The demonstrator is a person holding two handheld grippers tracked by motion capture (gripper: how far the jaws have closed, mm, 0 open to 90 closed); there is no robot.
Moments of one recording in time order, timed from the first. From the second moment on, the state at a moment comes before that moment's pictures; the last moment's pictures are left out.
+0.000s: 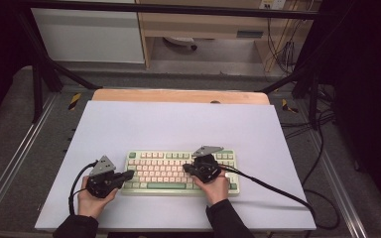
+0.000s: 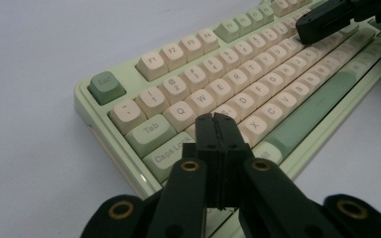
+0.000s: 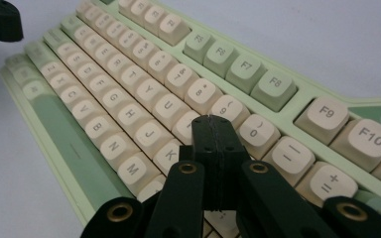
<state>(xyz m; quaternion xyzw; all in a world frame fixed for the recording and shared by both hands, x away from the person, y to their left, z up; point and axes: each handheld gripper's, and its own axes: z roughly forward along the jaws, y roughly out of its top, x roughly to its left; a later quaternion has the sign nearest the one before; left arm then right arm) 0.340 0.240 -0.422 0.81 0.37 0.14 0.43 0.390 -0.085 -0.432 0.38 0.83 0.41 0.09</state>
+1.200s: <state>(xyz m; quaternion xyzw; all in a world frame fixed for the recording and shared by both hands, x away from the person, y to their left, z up) 0.339 0.239 -0.423 0.81 0.37 0.14 0.43 0.367 -0.093 -0.408 0.35 0.82 0.43 0.09</state>
